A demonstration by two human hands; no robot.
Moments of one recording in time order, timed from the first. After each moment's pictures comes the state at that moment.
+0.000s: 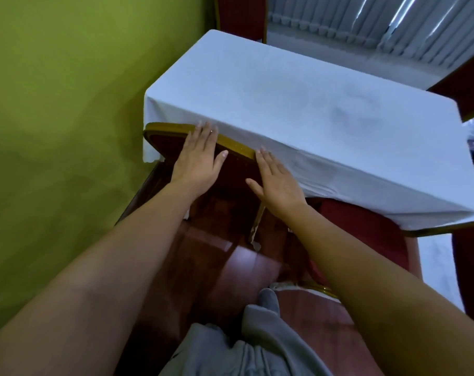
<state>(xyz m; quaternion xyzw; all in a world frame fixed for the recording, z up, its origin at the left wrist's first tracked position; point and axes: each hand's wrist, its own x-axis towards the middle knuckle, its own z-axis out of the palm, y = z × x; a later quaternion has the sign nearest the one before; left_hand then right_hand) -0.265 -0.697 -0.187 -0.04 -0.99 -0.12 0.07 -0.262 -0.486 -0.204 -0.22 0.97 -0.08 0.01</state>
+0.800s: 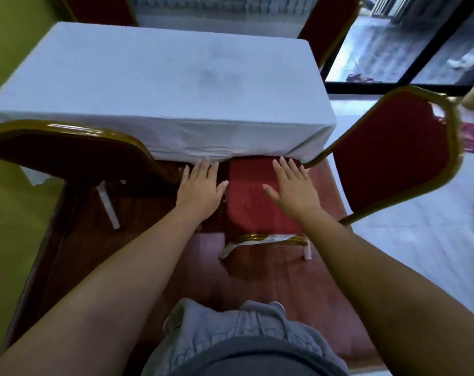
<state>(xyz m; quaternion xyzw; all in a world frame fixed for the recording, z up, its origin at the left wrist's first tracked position) -0.158 -0.409 -0.220 -0.19 -0.98 -0.08 -0.06 -0.104 -0.183 -0.224 0.04 1.00 -0.04 0.02</state>
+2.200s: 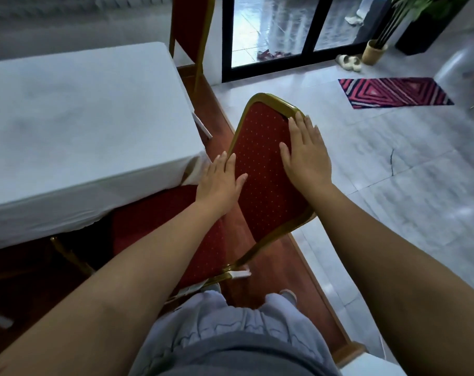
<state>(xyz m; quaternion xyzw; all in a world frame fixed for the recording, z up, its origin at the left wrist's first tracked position) -0.230 0.053 -0.229 -0.35 -0.92 -0.14 -0.09 -0.149 0.236 -0.192 0.24 0.96 -0.04 -0.15</state>
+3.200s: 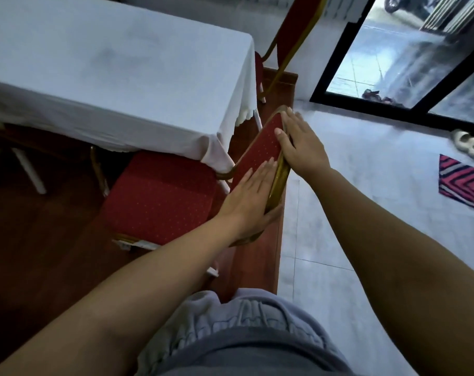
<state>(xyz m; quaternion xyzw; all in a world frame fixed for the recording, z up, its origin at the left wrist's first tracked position) -0.117 0.197 -0.221 -0.27 -0.94 -0.20 0.00 -0.205 0.350 -0.172 -0.06 0.97 -0.23 -0.04</state>
